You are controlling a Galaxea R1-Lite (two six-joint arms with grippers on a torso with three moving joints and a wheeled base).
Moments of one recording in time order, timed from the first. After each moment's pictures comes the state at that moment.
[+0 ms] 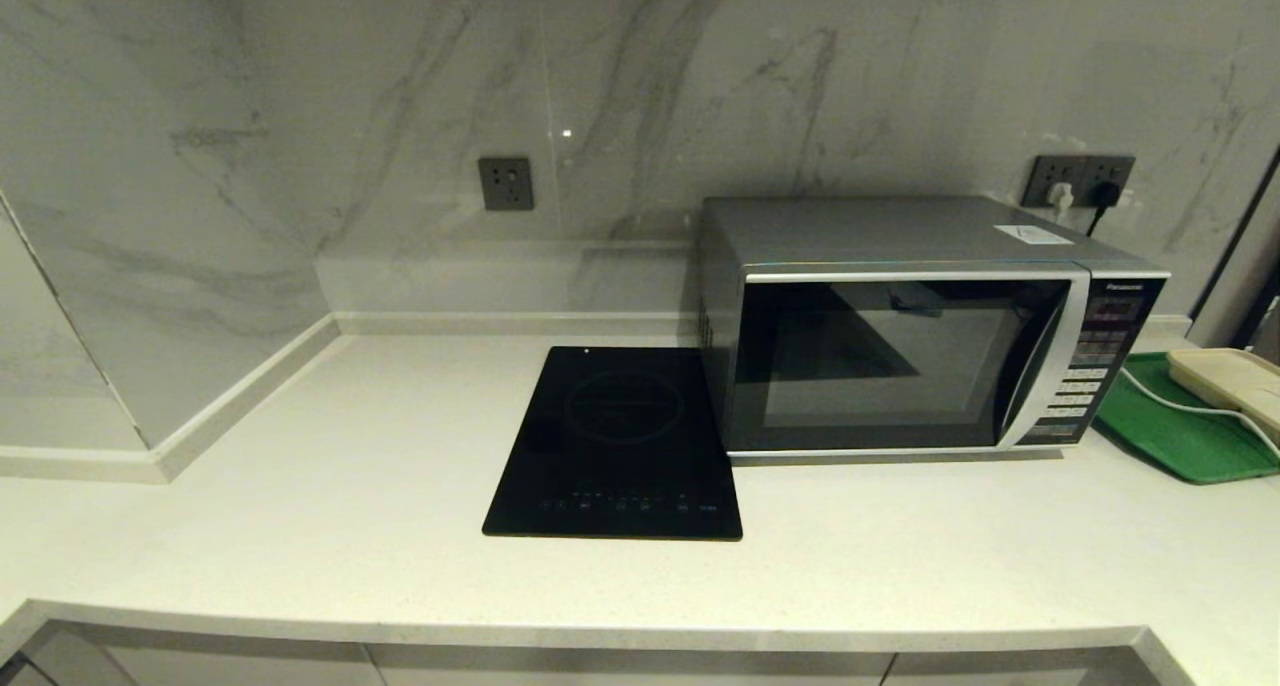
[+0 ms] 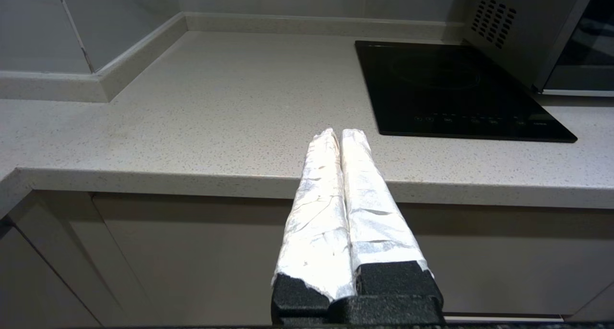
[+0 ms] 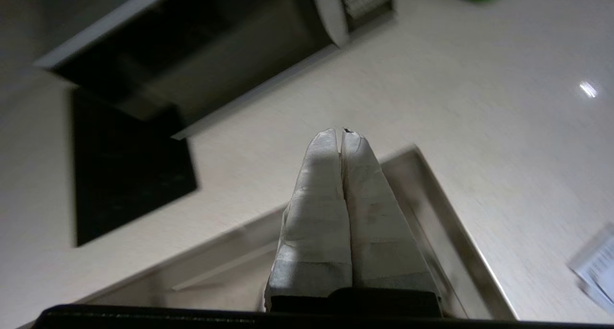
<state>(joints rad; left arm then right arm) 0.00 0.00 0.00 -0.01 0.01 -0.05 0.00 1.19 -1.64 1.06 -0.24 0.51</state>
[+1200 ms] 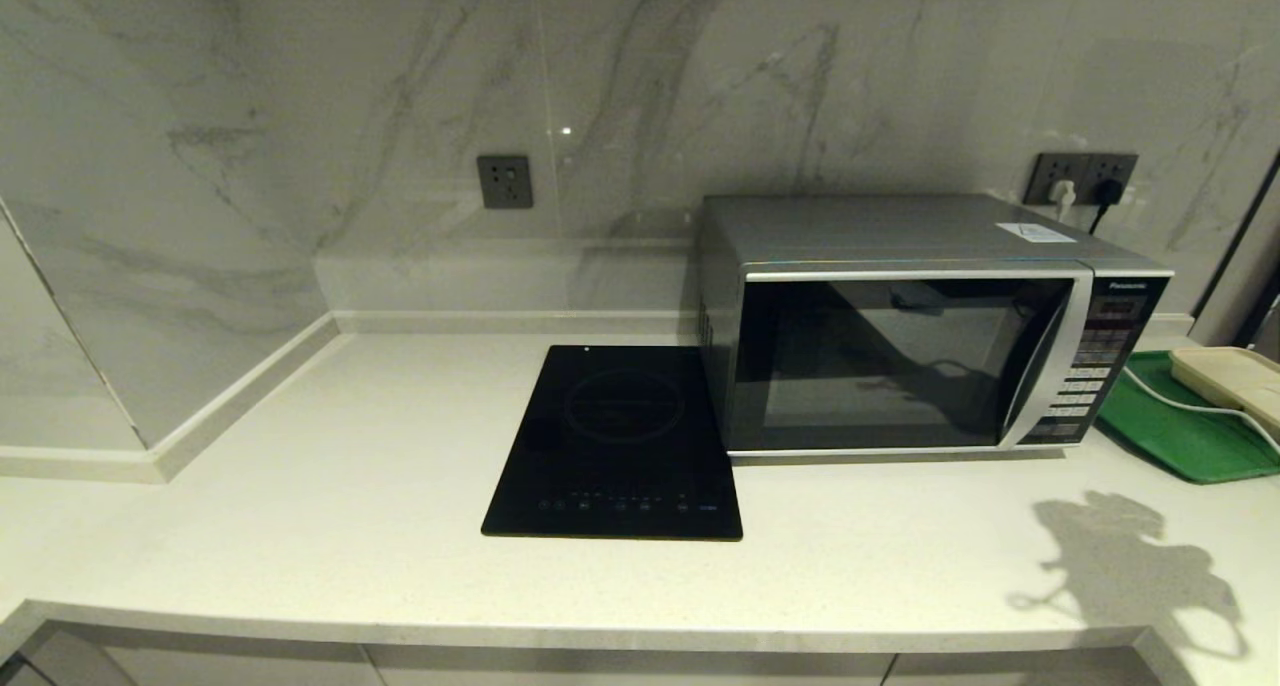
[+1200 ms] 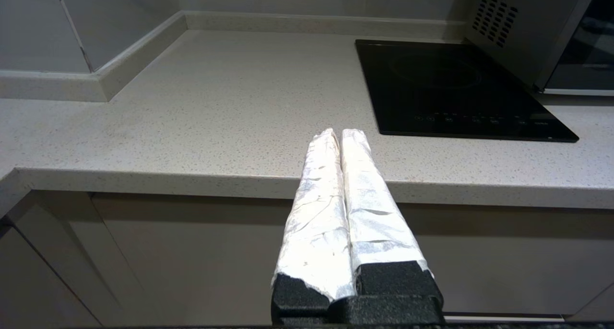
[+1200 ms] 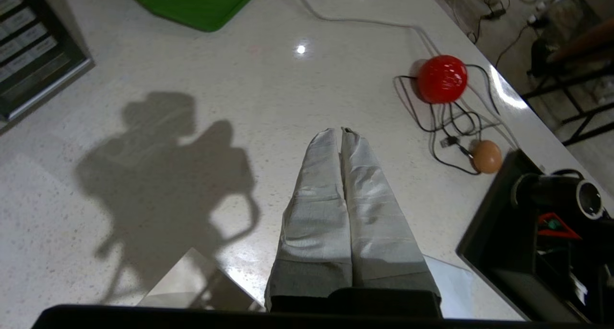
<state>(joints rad) 0.00 0.00 0.00 -0.01 0.01 -0.05 -0.32 1.65 -1.51 0.65 -0.65 0.17</state>
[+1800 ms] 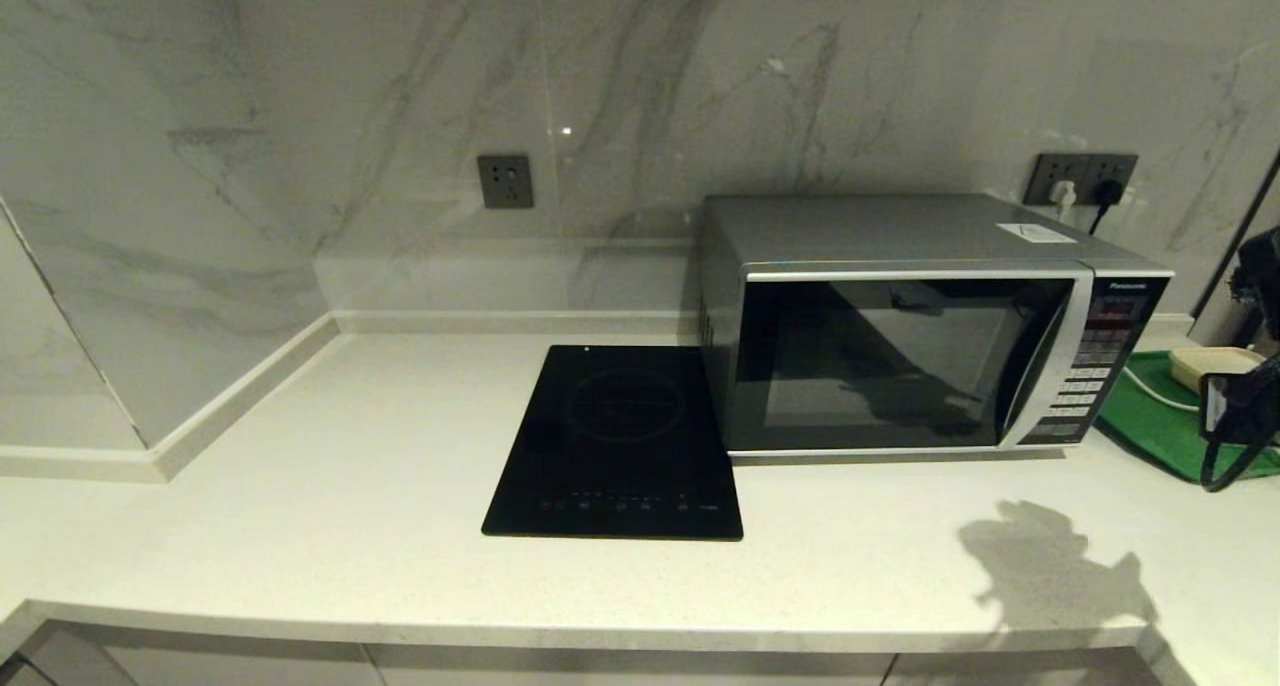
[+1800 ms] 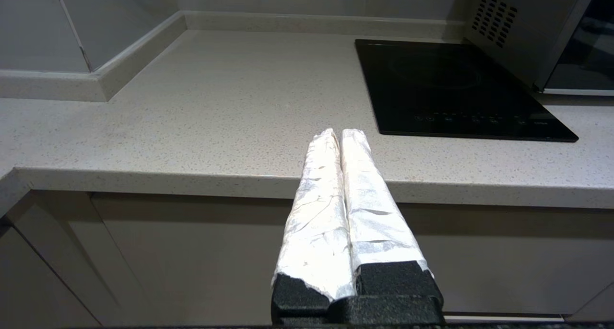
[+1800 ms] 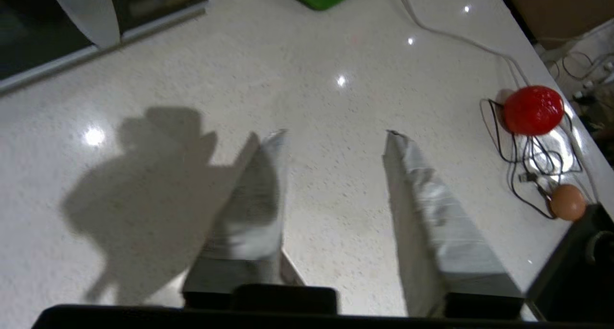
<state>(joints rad) 0.00 0.00 0.00 -0.01 0.01 -0.05 -0.08 1.58 -1.06 0.22 -0.68 0.16</state>
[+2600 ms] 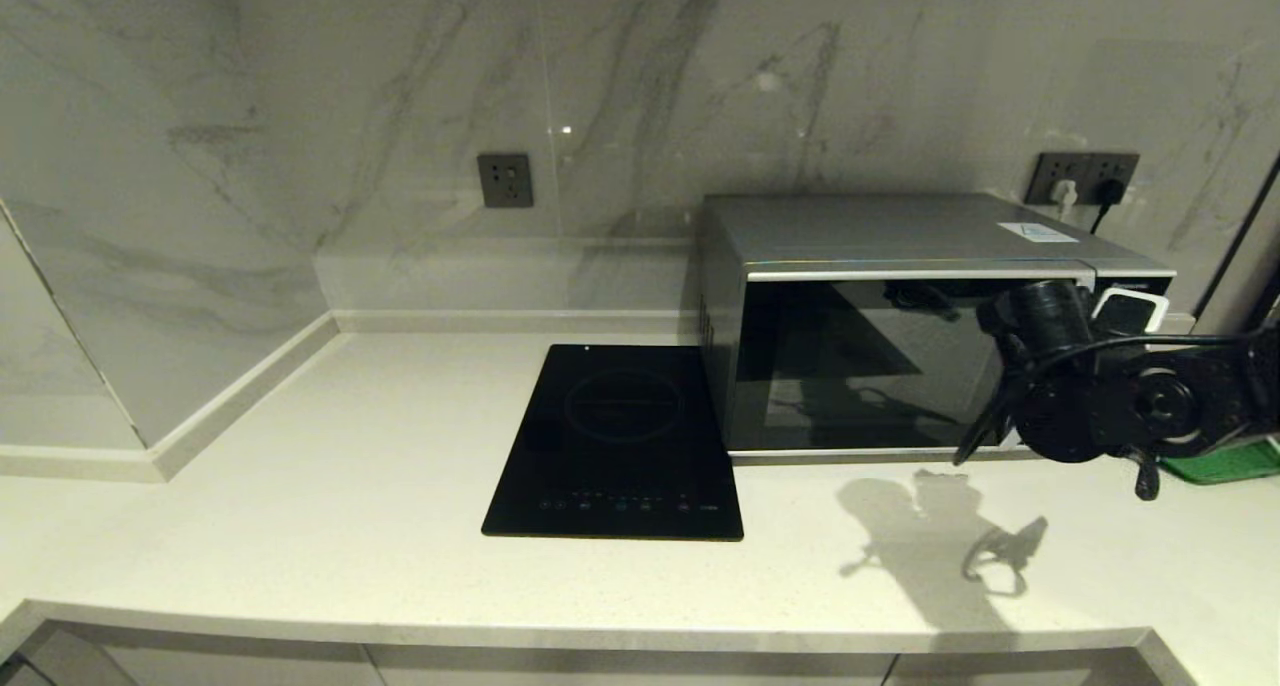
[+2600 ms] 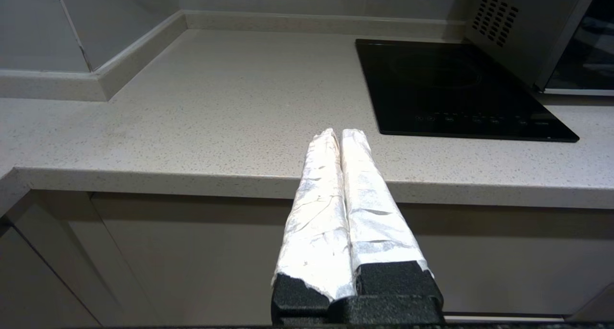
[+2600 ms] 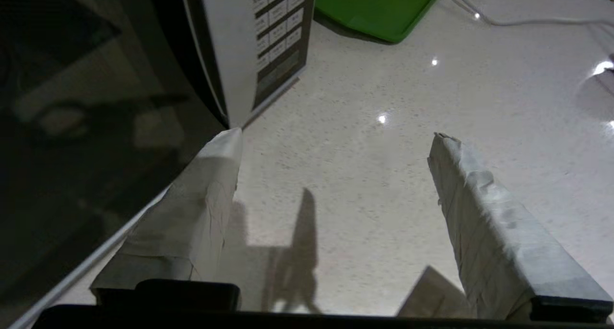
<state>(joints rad) 0.00 0.00 0.00 -0.01 0.01 -0.05 0.18 1.92 -1.11 -0.03 -1.01 0.64</state>
